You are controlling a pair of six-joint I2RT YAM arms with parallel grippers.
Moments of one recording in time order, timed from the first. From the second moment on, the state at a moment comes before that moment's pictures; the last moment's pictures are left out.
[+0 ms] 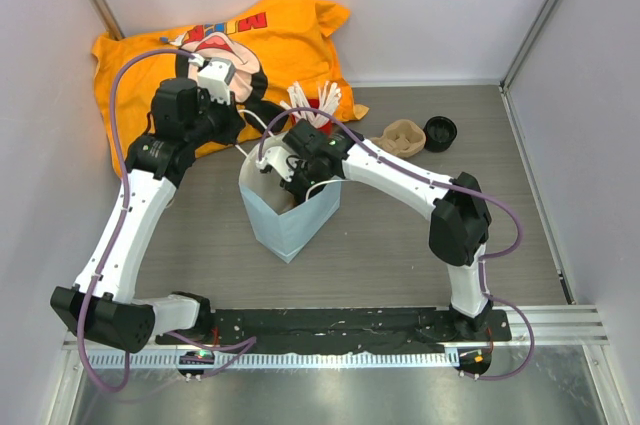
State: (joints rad) left arm -0.25 1.25 1.42 -0.60 0.17 -0.02; right arm 0.87 1.97 1.80 -0.95 -0.22 -0.38
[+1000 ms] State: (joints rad) left arm -0.25 1.25 1.42 -0.60 0.17 0.00; right arm 0.84 1.97 1.79 -0.94 -0.27 -0.39
